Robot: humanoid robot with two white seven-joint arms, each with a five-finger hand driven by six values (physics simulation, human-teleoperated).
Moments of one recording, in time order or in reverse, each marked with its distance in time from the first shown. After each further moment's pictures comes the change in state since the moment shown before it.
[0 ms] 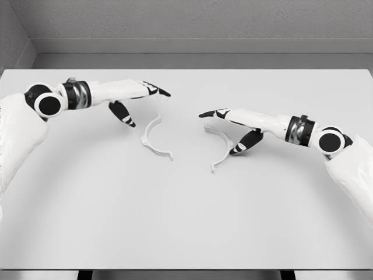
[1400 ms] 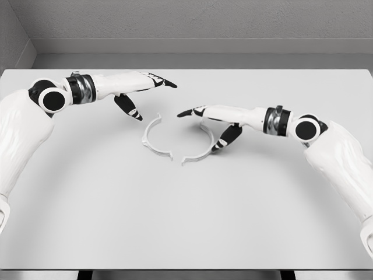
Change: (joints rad) left arm -0.008 -0.027 0.039 0.002 -0.006 0.000 0.000; right arm -0.120 0.082 0.125 0.085 -0.003 0.001 0.001
